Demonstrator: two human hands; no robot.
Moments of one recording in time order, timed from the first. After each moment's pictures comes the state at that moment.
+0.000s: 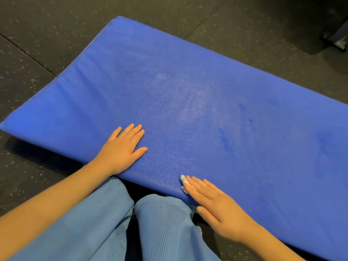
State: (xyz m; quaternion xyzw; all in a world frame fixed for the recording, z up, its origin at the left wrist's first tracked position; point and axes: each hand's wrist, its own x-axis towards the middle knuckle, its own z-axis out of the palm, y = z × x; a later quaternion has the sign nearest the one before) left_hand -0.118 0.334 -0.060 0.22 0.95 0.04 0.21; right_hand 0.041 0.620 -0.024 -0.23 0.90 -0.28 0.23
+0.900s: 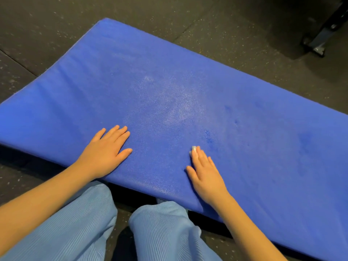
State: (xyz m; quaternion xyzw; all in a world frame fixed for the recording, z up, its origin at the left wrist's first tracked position) left_hand -0.117 0.333 -0.060 0.22 0.96 0.04 0.18; right_hand -0.015 0.628 -0.056 0.02 0.96 -0.20 0.19
